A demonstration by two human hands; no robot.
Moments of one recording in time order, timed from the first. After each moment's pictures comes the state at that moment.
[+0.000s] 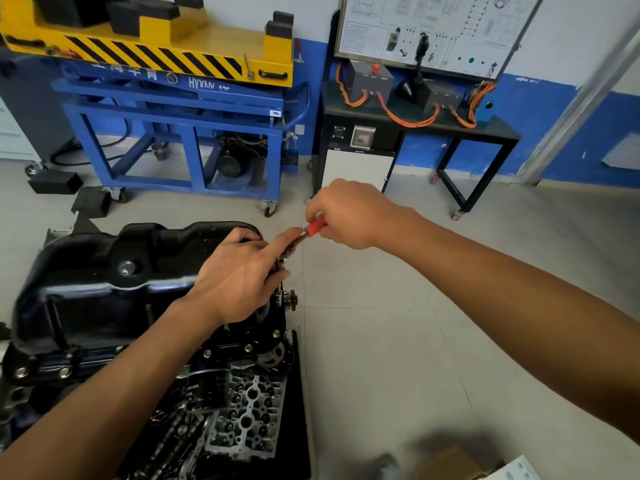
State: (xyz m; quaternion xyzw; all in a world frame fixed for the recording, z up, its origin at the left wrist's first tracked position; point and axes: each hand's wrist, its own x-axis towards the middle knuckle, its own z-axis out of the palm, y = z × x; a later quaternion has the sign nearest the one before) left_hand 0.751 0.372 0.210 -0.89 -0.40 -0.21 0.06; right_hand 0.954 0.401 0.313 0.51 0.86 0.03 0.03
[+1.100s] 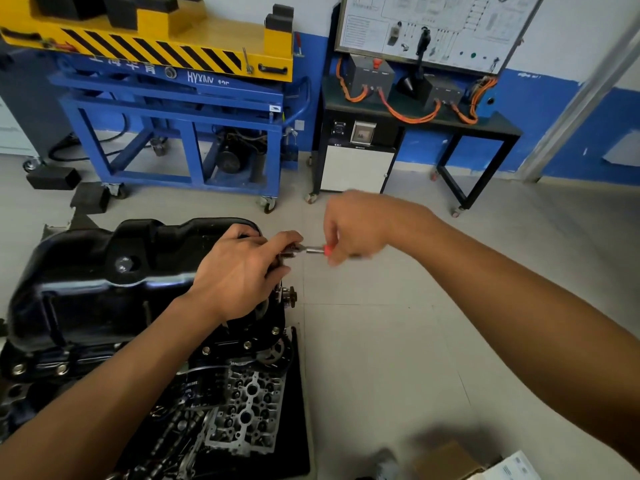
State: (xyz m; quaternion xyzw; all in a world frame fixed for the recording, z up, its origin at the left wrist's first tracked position) left_hand 0.753 0.373 0.207 -0.88 -0.40 -0.24 0.06; right_hand 0.964 0.396 0.313 0.52 0.84 -0.11 0.13
